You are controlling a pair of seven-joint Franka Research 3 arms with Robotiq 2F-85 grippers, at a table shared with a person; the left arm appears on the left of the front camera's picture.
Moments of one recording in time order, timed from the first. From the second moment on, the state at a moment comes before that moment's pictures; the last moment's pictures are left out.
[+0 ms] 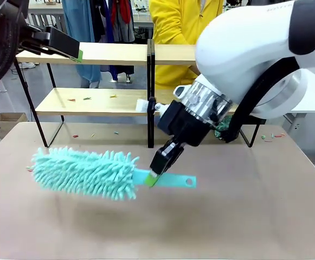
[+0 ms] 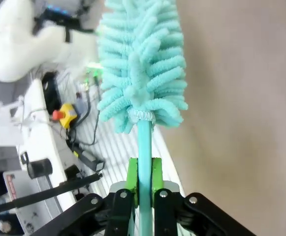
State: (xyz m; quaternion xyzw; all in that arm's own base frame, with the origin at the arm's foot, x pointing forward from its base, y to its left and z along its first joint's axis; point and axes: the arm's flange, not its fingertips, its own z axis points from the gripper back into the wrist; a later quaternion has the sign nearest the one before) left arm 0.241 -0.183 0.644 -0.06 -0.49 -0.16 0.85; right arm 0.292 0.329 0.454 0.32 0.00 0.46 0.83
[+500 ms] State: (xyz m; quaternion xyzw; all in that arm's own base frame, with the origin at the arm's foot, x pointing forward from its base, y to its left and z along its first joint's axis) left arm 0.240 -0.183 0.644 -0.06 -0.49 -0.16 0.85; right arm 0.265 0.349 0.465 0.35 0.06 0.54 0.76
